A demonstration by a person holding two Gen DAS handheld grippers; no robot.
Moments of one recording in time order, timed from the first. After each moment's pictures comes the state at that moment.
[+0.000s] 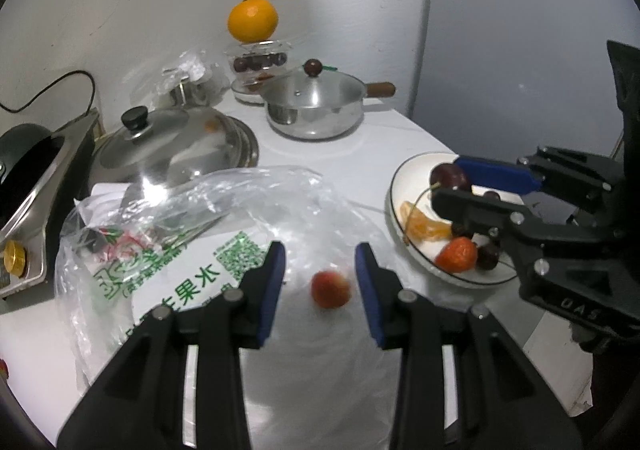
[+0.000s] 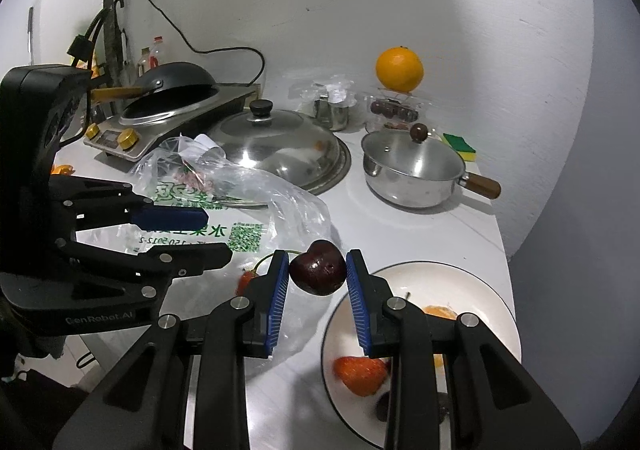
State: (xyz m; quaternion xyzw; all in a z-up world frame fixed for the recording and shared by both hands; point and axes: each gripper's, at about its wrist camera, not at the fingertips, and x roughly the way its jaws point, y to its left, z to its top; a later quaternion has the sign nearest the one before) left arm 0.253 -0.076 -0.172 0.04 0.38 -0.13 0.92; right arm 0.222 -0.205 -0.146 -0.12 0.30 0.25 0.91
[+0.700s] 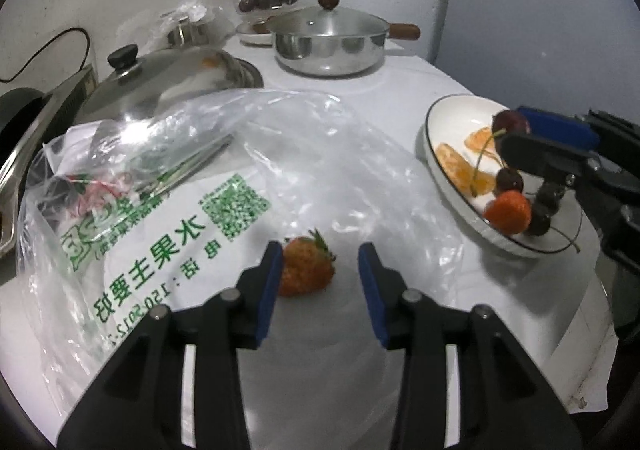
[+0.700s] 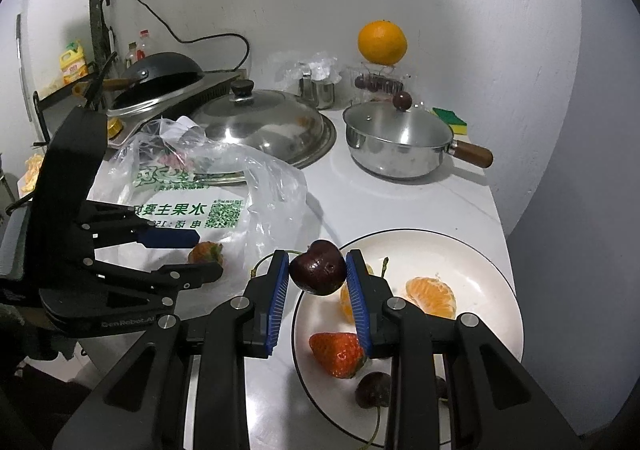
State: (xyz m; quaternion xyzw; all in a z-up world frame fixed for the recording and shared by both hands) left arm 0.273 -0.075 -0.230 0.05 0.44 -0.11 0.89; right arm 0.231 -0.223 -0.168 -0.10 0.32 0.24 0.91
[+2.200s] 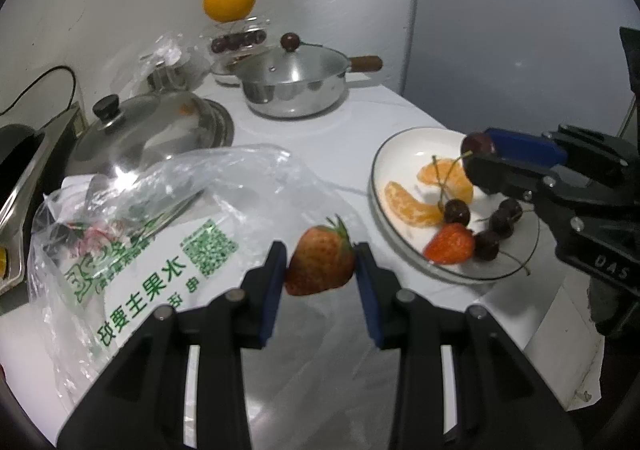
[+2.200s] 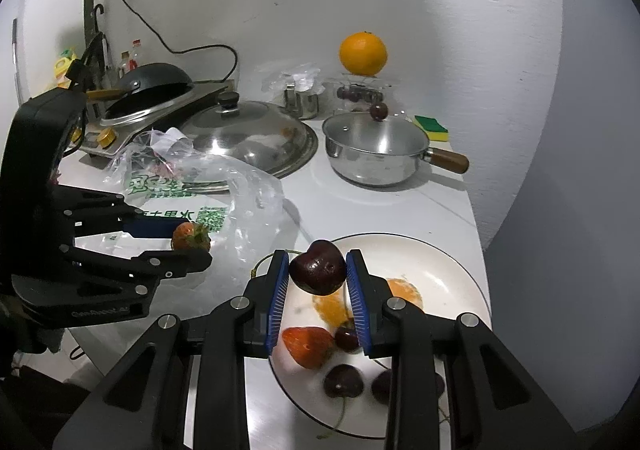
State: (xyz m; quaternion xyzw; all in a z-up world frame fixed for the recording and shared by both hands) left arm 0.264 -0.105 -0.191 0.06 0.41 -0.14 0.90; right arm 0.221 -0.249 -0.155 -0.10 0.30 0.22 0.92
